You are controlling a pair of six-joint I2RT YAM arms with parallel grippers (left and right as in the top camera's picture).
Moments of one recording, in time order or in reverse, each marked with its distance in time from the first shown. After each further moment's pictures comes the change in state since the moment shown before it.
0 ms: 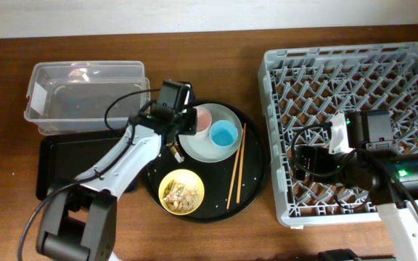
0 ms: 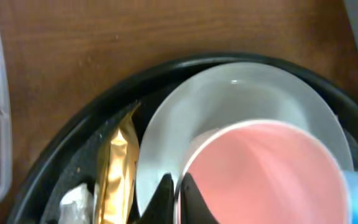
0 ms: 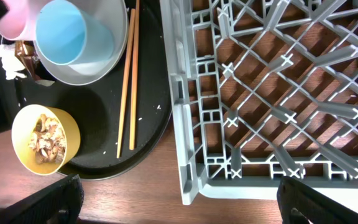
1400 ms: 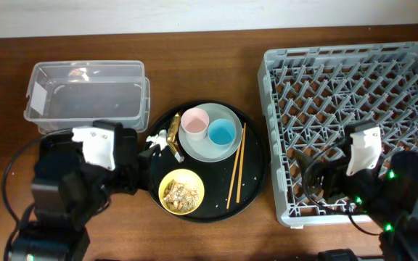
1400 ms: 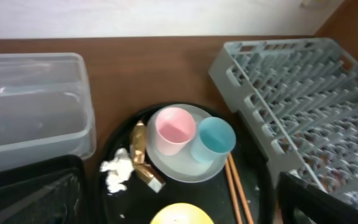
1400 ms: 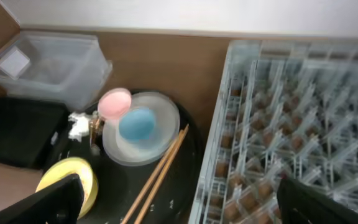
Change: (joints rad) left arm 0.254 -0.978 -0.140 -0.377 0.299 0.130; right arm 0.000 -0.344 -0.057 0.309 -0.097 -0.230
